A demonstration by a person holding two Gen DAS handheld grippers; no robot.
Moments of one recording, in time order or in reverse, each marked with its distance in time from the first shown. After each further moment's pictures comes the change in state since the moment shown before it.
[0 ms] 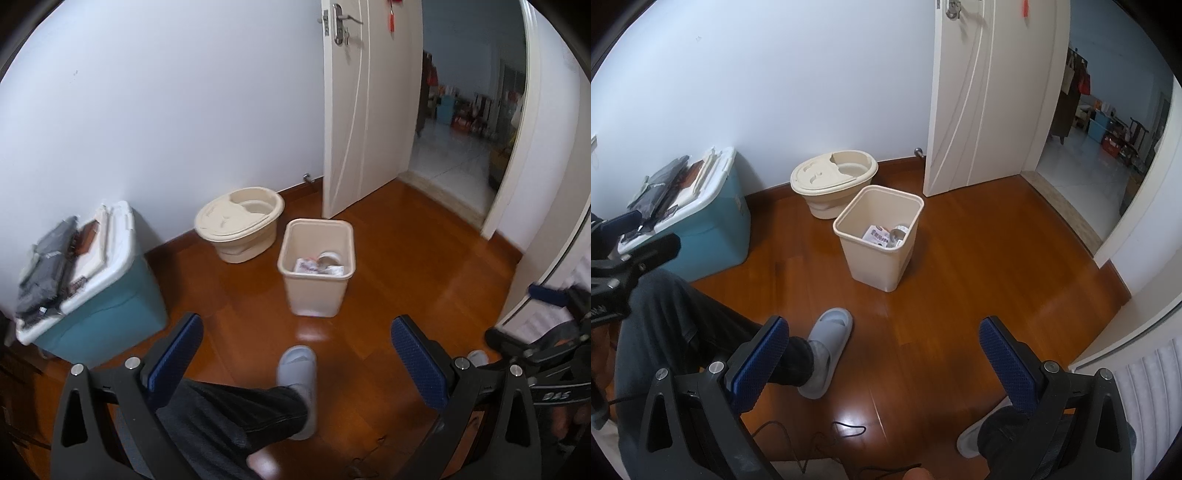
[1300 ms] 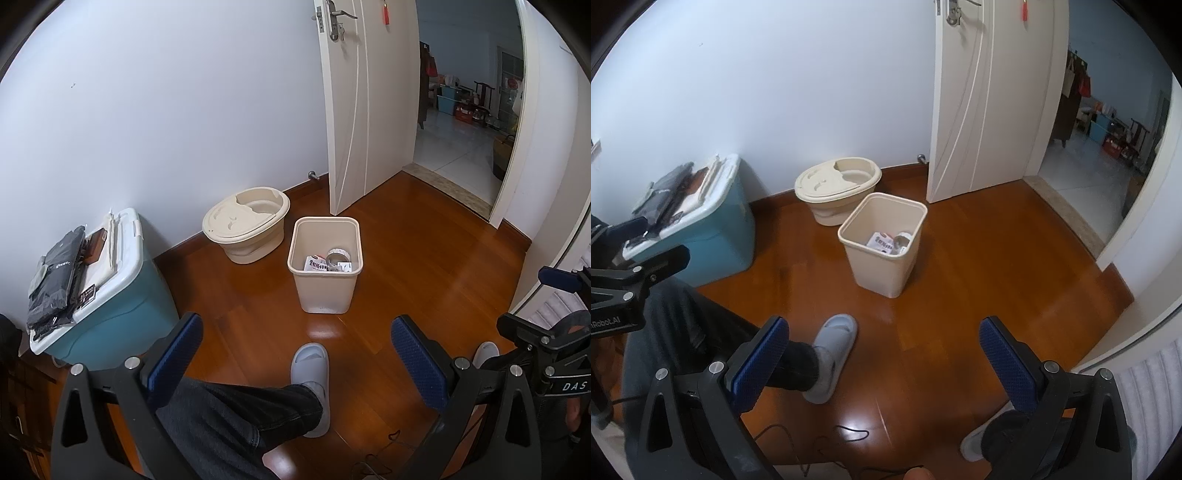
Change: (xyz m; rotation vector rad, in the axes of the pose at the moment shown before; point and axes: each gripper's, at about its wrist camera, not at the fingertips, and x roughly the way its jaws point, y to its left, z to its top) left arm 0.003 -0.011 -0.003 0.058 0.022 0.067; right arm -0.012 -0.007 0.004 0.001 -0.026 0.019
